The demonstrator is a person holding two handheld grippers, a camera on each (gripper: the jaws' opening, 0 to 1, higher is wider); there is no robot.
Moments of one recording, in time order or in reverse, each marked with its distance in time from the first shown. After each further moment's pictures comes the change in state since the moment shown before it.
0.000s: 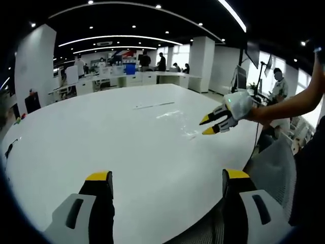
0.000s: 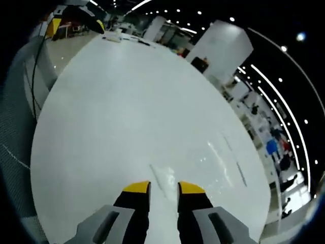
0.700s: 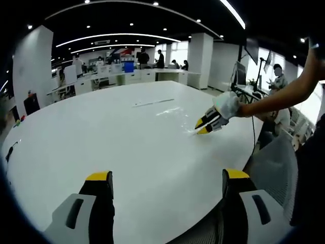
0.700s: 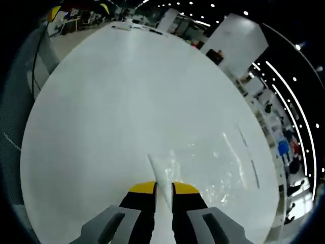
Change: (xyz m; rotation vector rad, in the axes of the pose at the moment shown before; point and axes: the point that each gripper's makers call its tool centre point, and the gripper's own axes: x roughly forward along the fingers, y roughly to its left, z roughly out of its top) left arm 0.003 0.005 -0.006 0.017 0.041 0.008; right arm 0.076 0.001 -0.039 -0.160 0.114 0.228
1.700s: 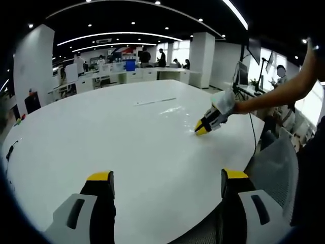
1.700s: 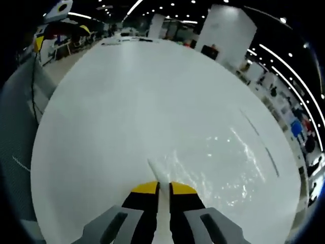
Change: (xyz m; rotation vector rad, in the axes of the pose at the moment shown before) left arm 0.003 0.004 -0.001 -0.006 0.014 0.007; right arm 0.010 0.001 0.000 0.193 -0.062 0.134
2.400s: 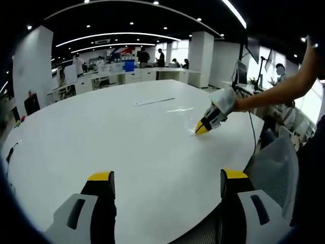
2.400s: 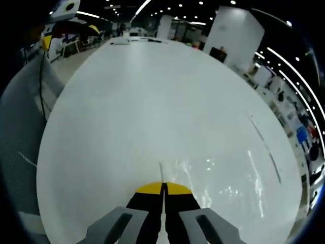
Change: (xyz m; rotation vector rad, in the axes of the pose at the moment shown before) left arm 0.001 -0.003 0.001 0.013 0.000 -0.004; right arm -0.003 0.014 0.004 -0.066 0.013 0.039
